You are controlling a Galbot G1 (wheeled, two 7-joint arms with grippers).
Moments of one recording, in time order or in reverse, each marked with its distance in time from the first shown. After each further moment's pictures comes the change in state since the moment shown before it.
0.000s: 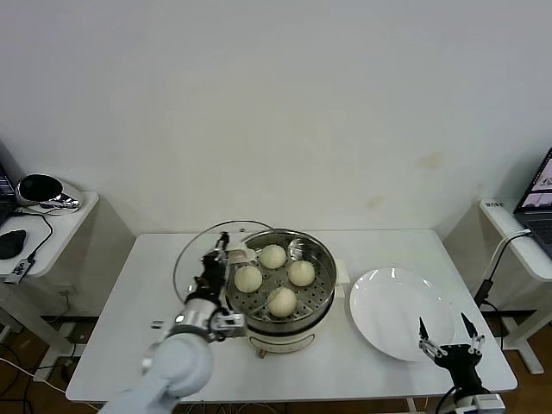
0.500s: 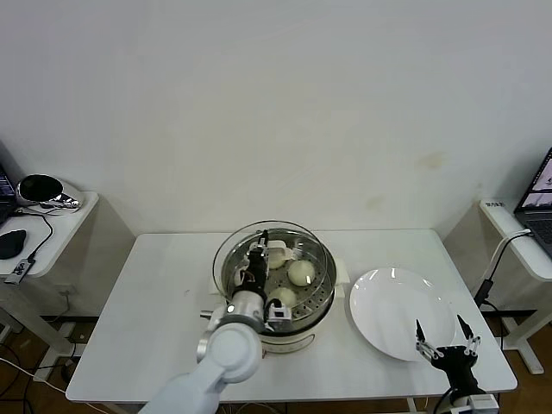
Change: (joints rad) left arm -0.123 -0.163 0.152 0.127 0.150 0.043 0.083; right arm 0.007 0.001 -0.009 -0.026 -0.022 0.012 0.004
